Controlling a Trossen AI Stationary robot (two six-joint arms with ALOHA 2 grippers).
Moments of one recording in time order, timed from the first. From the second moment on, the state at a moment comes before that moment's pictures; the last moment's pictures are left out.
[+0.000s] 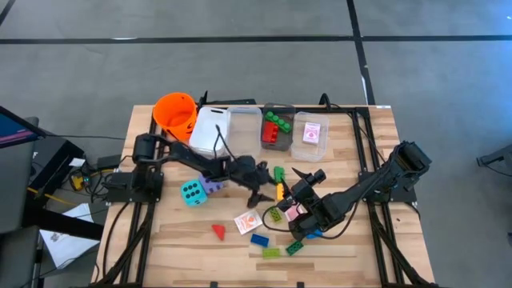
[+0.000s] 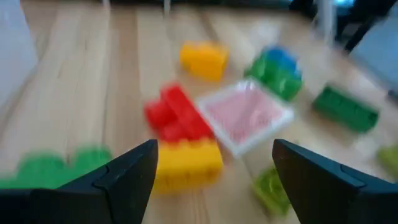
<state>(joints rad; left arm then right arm) 0.02 1.97 0.94 0.57 0.26 0.01 0.52 1.71 1.14 -0.70 1.33 1.02</state>
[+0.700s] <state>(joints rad) 0.02 1.65 0.94 -0.25 -0.47 -0.03 0.52 1.71 1.14 -0.69 1.33 1.02</state>
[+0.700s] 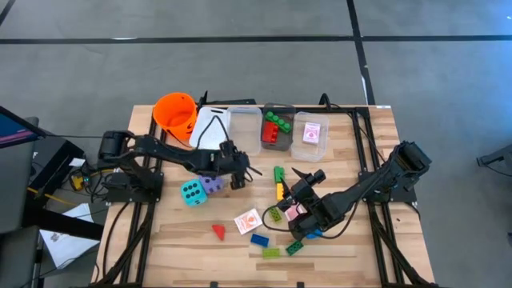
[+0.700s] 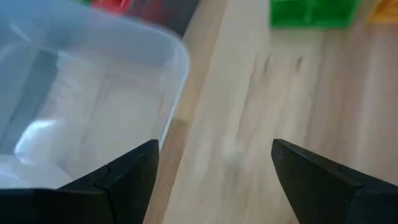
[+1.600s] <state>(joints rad) 0.11 1.67 0.87 0.12 -0.63 0.18 0.51 1.71 1.14 -0.70 1.33 1.02</state>
